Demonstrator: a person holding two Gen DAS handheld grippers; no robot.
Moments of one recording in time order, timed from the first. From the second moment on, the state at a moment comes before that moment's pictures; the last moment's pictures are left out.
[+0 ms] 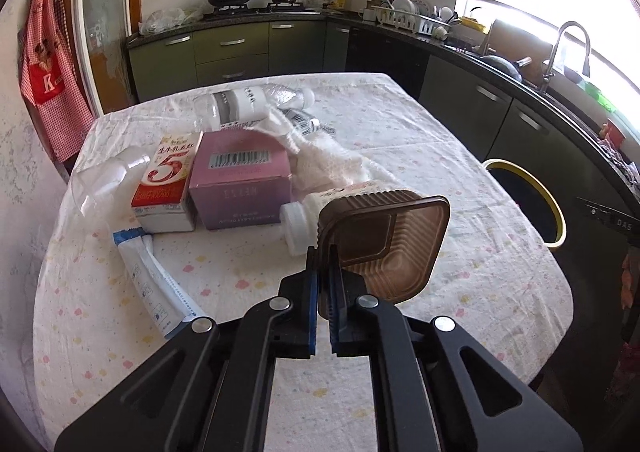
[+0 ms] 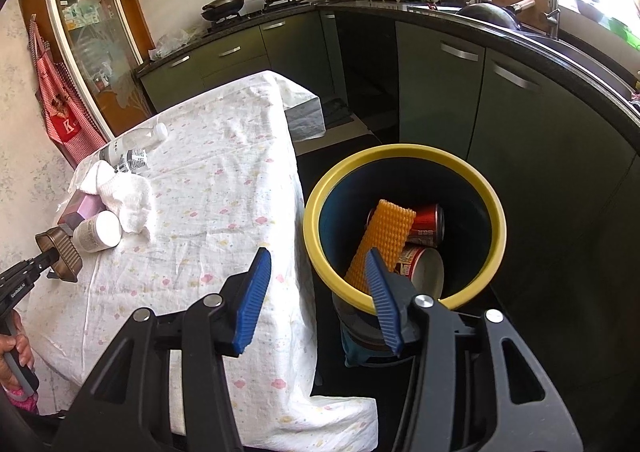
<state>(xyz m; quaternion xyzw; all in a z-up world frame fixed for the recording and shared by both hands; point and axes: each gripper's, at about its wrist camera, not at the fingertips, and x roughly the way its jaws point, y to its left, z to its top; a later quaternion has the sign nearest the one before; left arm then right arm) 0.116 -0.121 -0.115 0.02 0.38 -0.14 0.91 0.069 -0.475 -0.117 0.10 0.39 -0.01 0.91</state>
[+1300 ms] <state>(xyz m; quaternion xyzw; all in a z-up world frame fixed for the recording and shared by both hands) 0.182 -0.378 -0.057 0.10 0.29 -0.39 0.87 0.025 -0.572 -0.135 0.15 0.39 -0.12 0.90</state>
